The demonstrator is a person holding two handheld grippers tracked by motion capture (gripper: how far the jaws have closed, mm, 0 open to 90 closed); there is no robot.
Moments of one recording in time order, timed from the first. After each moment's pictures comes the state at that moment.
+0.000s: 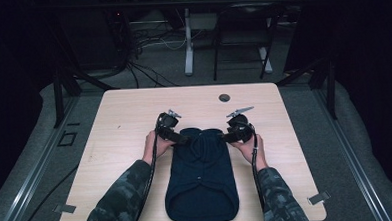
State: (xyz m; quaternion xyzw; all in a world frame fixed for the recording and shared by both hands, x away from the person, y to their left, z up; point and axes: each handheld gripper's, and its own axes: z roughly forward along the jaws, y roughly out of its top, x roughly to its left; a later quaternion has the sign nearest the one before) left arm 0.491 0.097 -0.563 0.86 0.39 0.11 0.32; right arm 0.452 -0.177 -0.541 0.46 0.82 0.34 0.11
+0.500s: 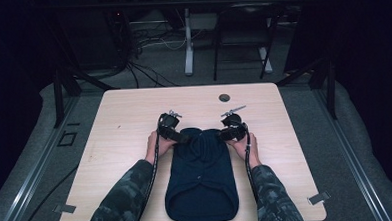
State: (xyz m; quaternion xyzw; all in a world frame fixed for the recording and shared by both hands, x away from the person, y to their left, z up) left arm 0.498 0.095 -0.573 0.85 0.40 0.09 0.32; right arm 0.472 -0.164 -0.560 0.47 0.82 0.31 0.10
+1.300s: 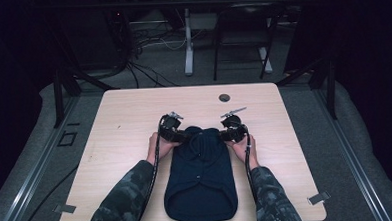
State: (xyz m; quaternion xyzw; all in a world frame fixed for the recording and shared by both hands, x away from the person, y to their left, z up) left arm 0.489 0.093 -0.569 0.85 0.38 0.06 0.35; right arm 0.468 -0.162 -0.563 0.48 0.81 0.32 0.09
